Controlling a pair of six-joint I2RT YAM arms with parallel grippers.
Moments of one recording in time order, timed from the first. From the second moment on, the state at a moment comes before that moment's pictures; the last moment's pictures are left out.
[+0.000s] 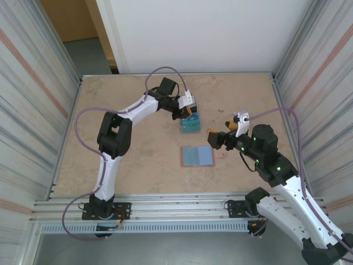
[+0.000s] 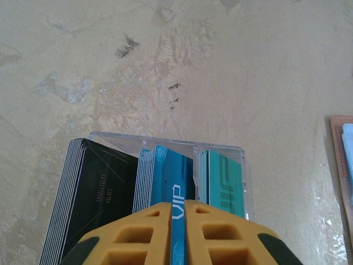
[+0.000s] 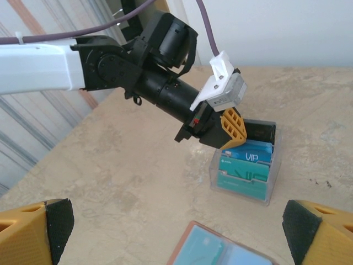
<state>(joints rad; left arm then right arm) -0.52 2.23 1.83 -0.53 0.63 0.74 0.50 0.65 0.76 -0.38 -0.18 0.31</state>
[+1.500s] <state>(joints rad) -0.62 1.05 0.58 -0.07 -0.15 -0.21 0.84 1.72 1.12 -0.70 0.11 0.66</state>
